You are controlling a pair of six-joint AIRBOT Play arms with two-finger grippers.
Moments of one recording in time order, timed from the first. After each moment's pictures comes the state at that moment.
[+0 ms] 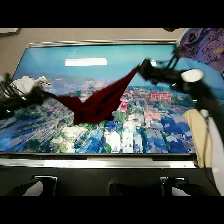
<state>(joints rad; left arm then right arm) 0.25 -1.09 1.01 0.60 -0.91 -1.31 0.07 -1.33 1.39 -0.49 0.74 1.42</state>
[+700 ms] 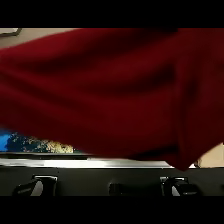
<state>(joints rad) 0.29 -0.59 1.52 1.13 -0.80 -1.65 0.02 -0.72 1.79 -0.99 0.57 1.62</state>
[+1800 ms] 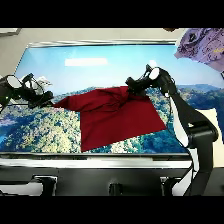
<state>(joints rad) 0.13 -1.56 1.40 1.32 -1.25 -1.73 0.20 -1.94 1.81 -1.04 1.06 1.98</state>
